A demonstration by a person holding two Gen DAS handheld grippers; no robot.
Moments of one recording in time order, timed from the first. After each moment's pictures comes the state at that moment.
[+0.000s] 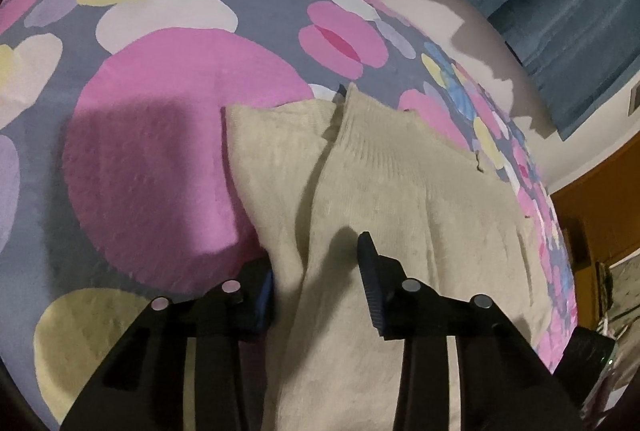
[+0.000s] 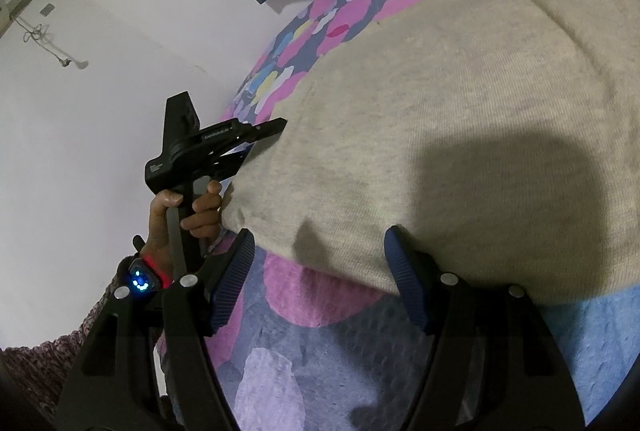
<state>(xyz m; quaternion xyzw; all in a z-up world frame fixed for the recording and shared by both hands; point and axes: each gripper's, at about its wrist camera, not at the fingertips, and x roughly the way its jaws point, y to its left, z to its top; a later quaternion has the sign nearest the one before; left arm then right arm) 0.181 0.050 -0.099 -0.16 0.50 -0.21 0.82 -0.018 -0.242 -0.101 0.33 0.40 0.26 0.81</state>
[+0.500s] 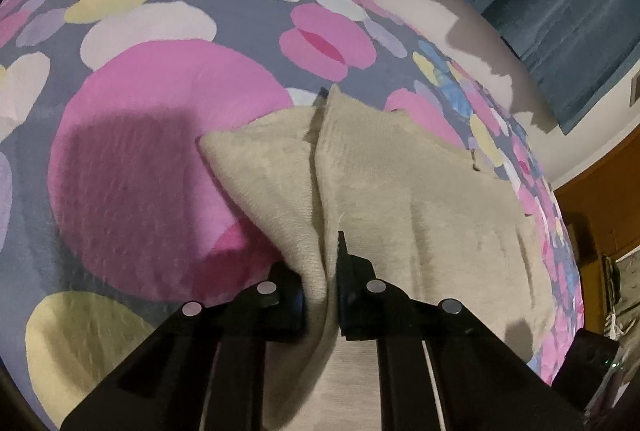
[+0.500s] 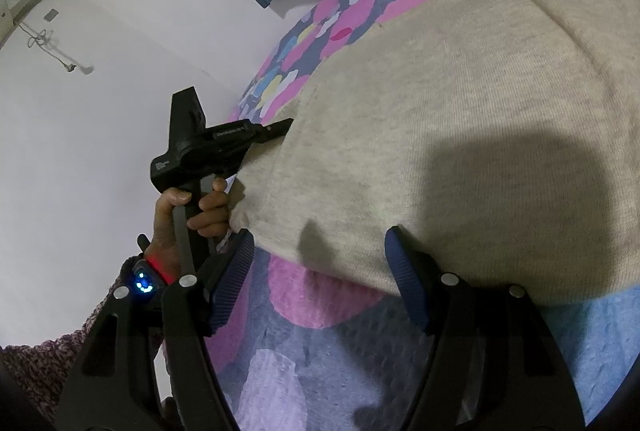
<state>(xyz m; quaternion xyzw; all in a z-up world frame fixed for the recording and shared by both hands) 0.179 0.032 -0.086 -0.14 0.50 -0.21 0.83 -0.027 -0.240 -0.098 0.33 0.40 0.27 0.81</state>
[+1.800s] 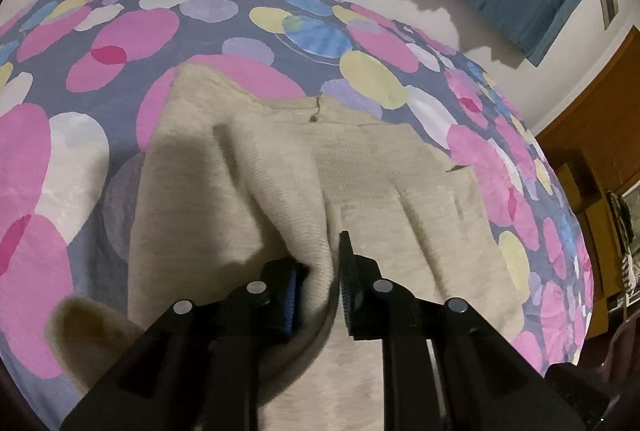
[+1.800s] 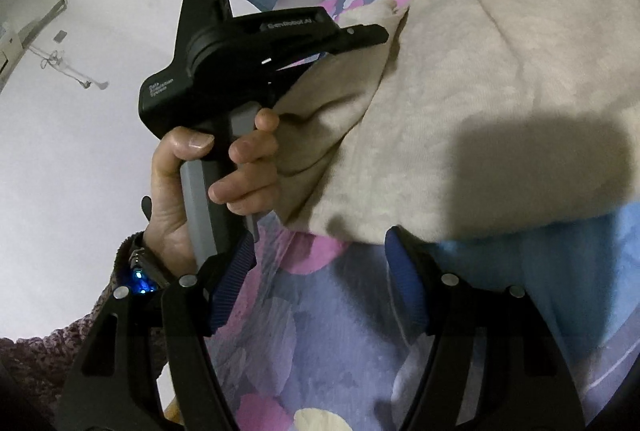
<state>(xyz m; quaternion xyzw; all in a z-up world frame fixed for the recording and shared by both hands) 0.143 -0.172 -0.061 -0.05 0.50 -0.27 0.82 -0.053 -0.286 -0.095 0.38 0.40 0.29 0.78</state>
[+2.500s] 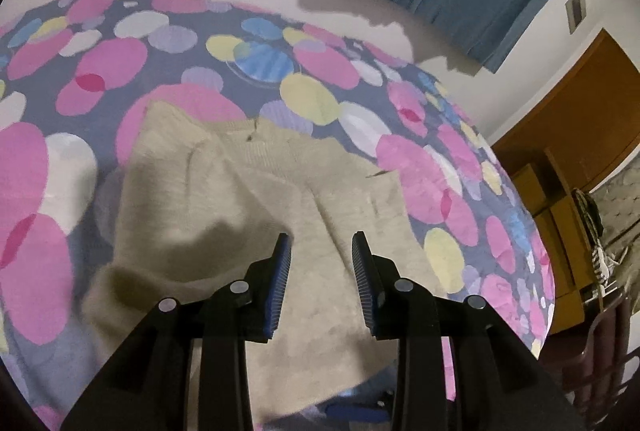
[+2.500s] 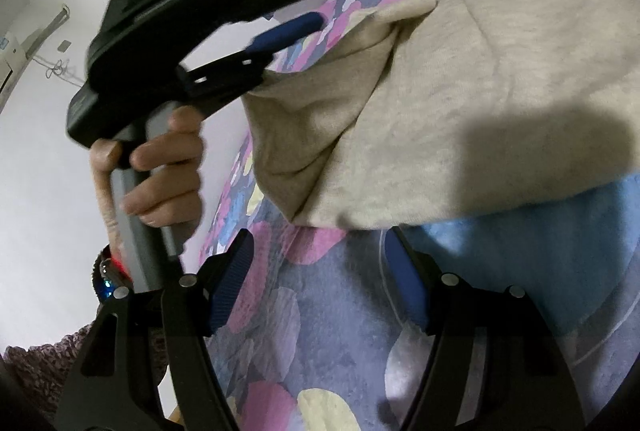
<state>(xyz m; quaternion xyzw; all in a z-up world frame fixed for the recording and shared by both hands) 0.101 -0.174 0.002 -0.08 0.47 -0.32 0.82 -0.060 -0.297 -0.097 0.39 0.40 0.29 0.78</state>
